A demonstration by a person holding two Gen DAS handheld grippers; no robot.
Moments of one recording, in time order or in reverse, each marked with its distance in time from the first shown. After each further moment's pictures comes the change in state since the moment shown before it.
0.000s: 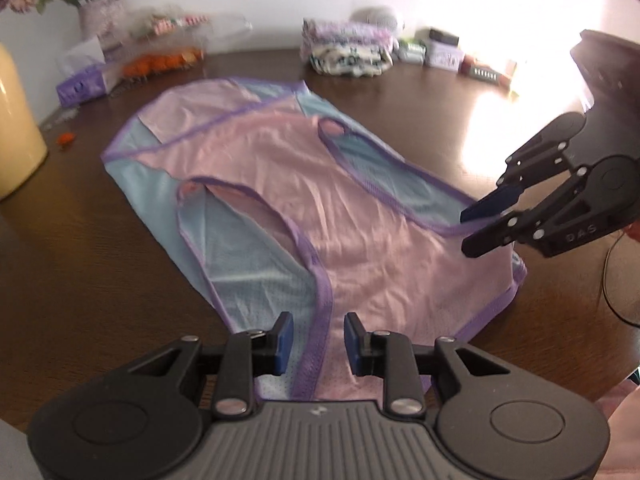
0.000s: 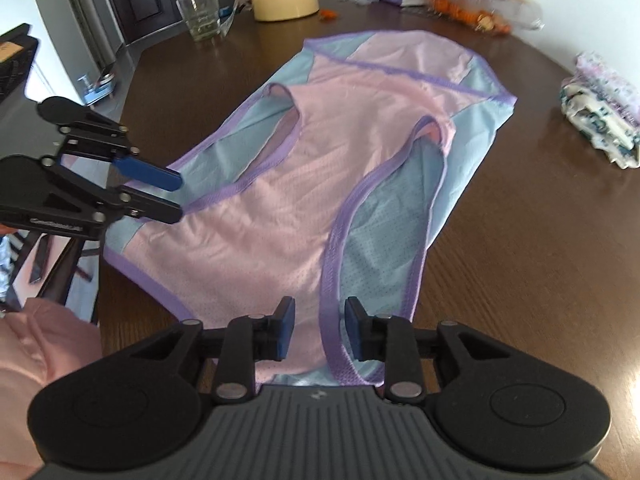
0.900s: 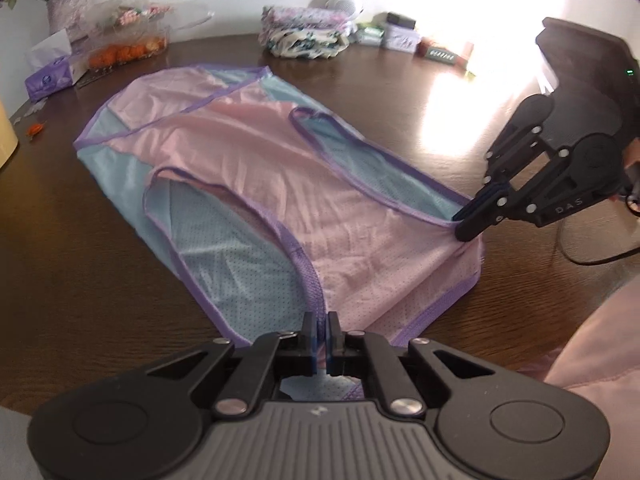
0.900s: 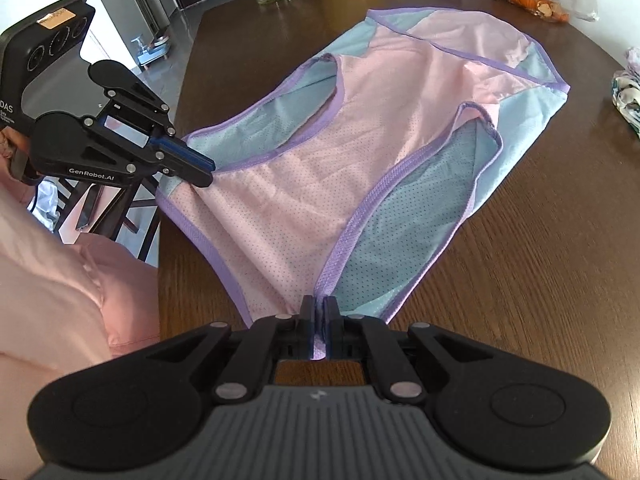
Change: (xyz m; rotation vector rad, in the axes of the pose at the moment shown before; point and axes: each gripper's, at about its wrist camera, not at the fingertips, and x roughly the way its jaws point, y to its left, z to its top) left arm -0.027 -0.002 -0.015 0.055 0.014 -0.102; right arm -0.011 -0.010 -0.004 -0.093 0.079 0.135
